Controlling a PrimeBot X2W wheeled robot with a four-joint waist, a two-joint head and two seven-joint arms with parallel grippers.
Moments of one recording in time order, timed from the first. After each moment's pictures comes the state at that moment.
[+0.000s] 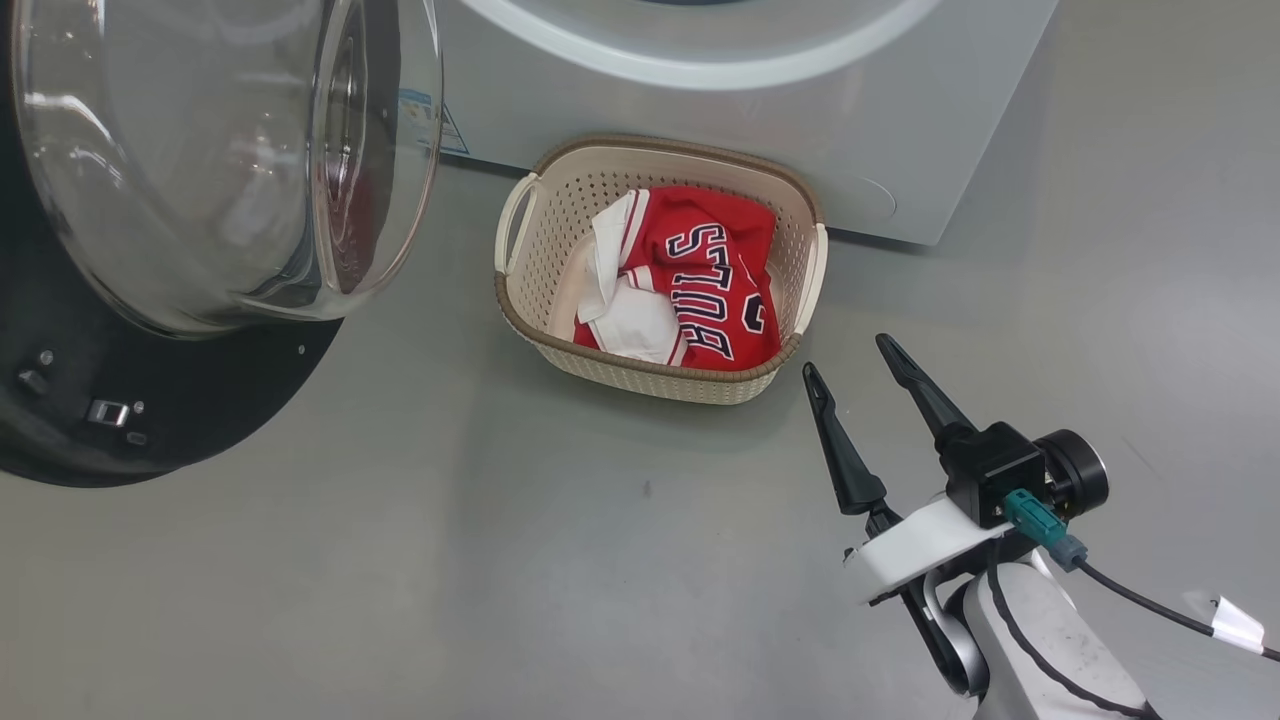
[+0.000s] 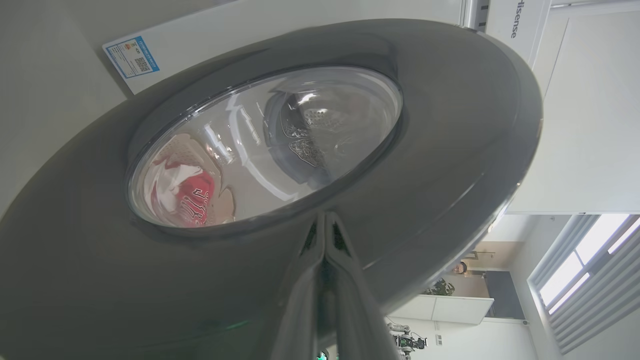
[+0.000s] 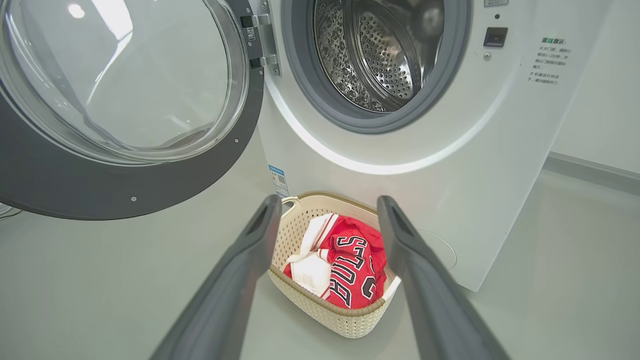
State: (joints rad) left arm -0.80 0.48 0.55 0.81 -1.56 -0.12 1.27; right arm -0.23 -0.07 0.37 0.24 0.19 0.00 -0.25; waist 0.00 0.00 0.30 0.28
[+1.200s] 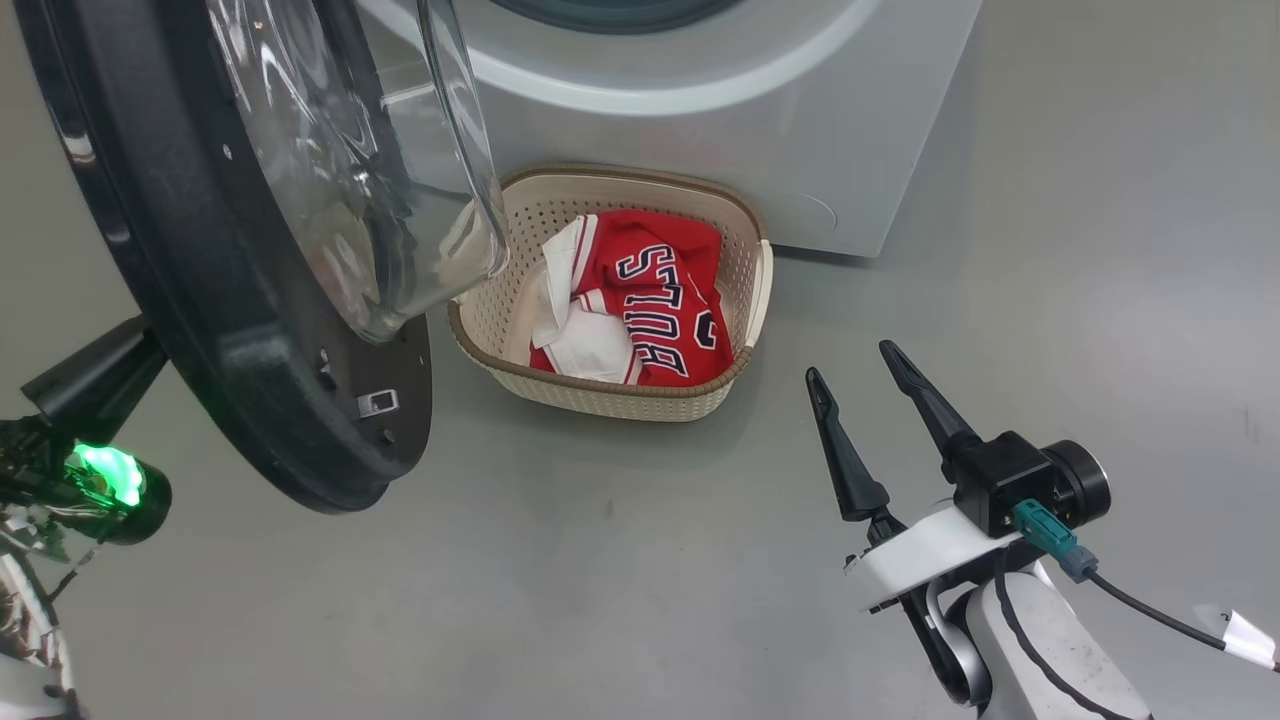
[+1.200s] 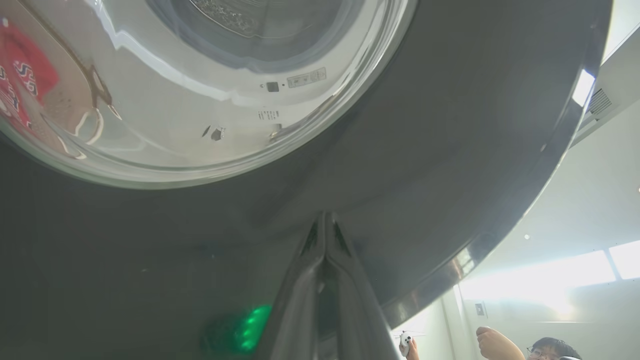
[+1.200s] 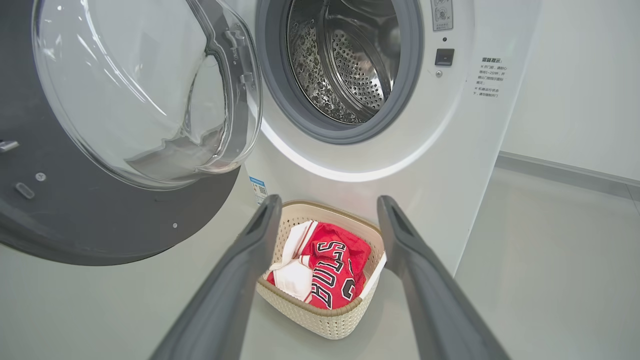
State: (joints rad) left arm -0.59 0.11 0.54 0.51 -1.71 -0.12 1.40; right arm -0.20 -0.06 0.36 0.21 0.21 0.01 -0.25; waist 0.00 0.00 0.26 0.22
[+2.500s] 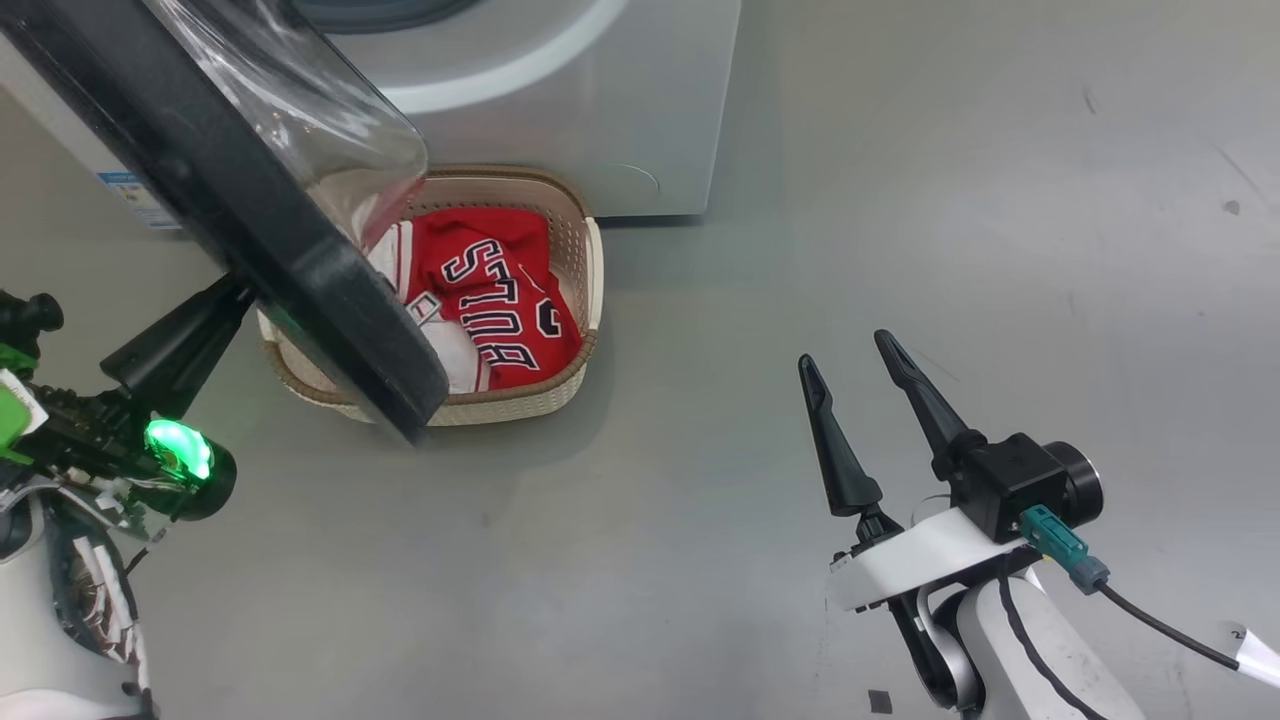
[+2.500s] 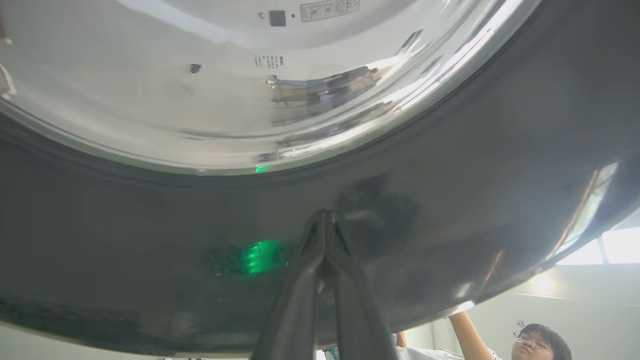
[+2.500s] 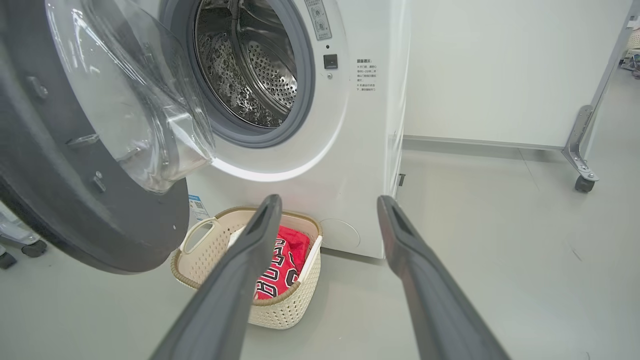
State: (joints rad) left arm -0.55 0.02 0.46 0.42 -1.71 -0.12 1.24; right arm -0.18 -0.06 0.39 0.13 0.27 -0.03 -0.25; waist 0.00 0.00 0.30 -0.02
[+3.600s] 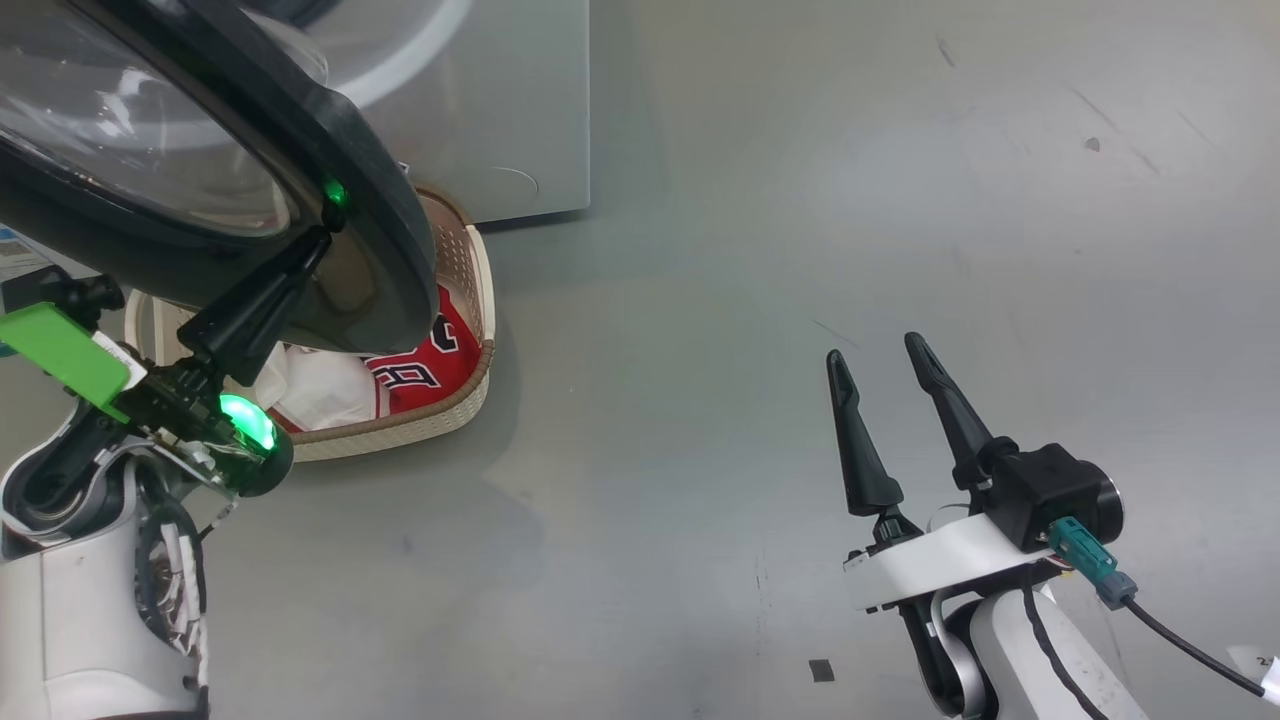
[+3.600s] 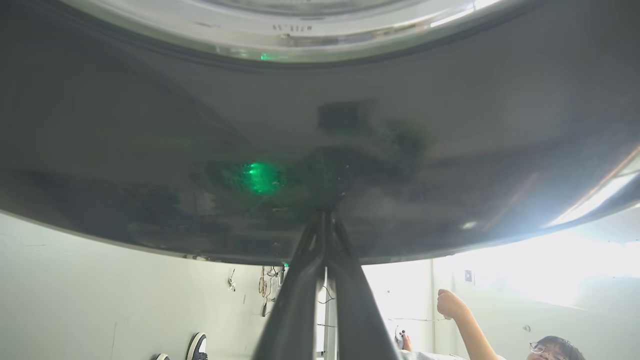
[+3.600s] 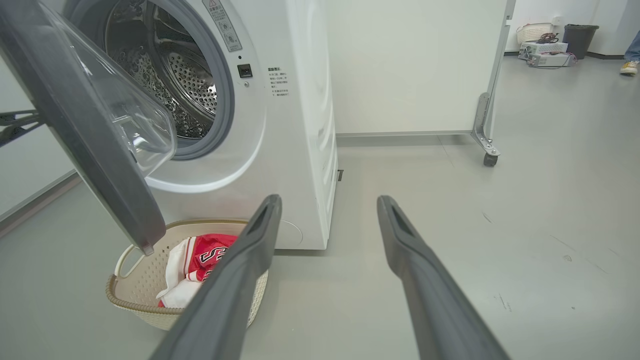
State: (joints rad) left arm -0.55 0.02 0.26 0.41 -1.73 -0.12 0.96; right arm -0.14 -0.05 0.38 0.07 0.31 -0.07 -0.25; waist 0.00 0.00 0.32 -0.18
